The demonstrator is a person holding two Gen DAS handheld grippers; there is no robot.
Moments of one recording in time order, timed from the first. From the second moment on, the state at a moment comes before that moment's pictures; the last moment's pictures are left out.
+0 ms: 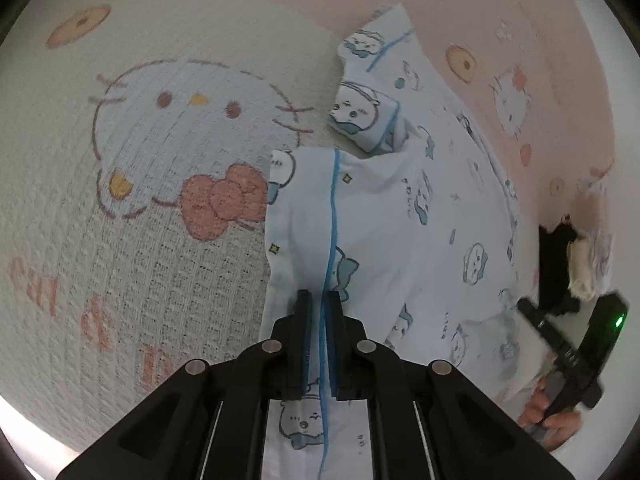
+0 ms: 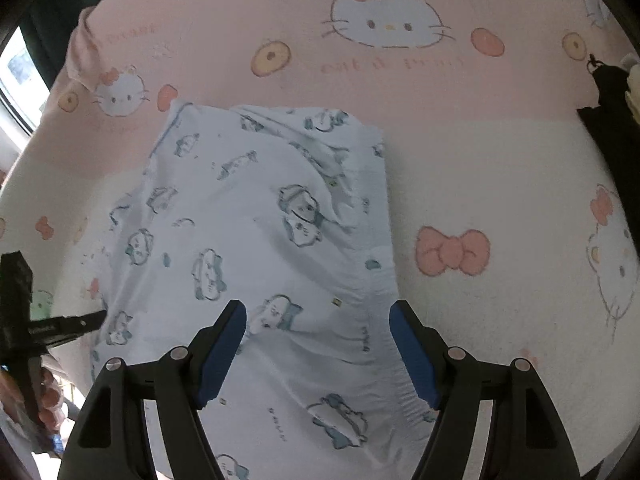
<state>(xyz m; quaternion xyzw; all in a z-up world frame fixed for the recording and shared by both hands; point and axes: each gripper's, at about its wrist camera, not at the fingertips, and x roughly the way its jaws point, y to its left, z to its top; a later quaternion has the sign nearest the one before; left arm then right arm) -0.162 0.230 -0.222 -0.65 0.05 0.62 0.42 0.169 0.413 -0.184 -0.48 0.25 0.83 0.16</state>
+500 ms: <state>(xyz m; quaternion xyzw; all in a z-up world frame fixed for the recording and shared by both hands) -0.167 0.219 -0.166 -0.60 0.00 0.65 0.46 0.161 0.418 -0.160 -0.48 0.17 0.85 0.16</state>
